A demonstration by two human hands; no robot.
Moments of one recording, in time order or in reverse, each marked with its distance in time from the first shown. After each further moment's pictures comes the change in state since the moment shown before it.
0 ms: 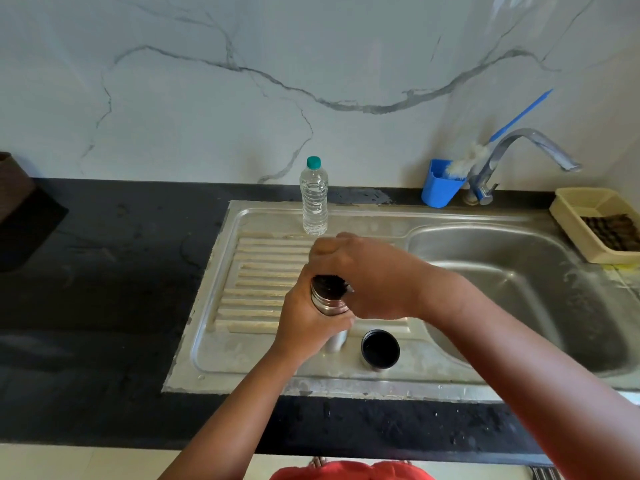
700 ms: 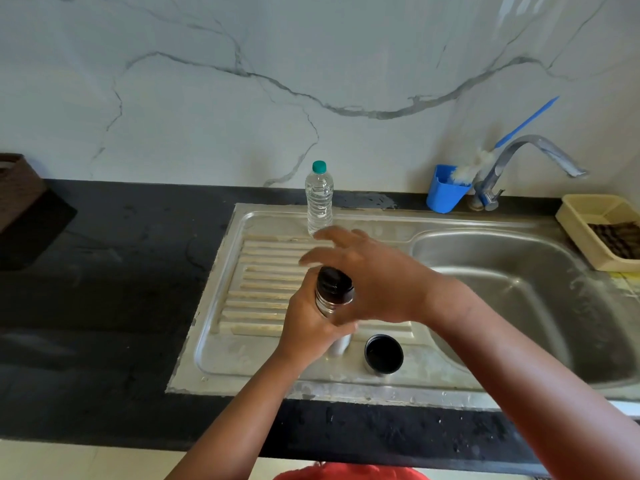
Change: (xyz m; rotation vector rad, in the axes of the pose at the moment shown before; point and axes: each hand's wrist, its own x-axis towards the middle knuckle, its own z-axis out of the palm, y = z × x) left_hand 0.000 -0.002 0.000 -0.048 -0.011 0.006; right_hand -0.004 -0.002 -0.001 0.065 0.036 0.166
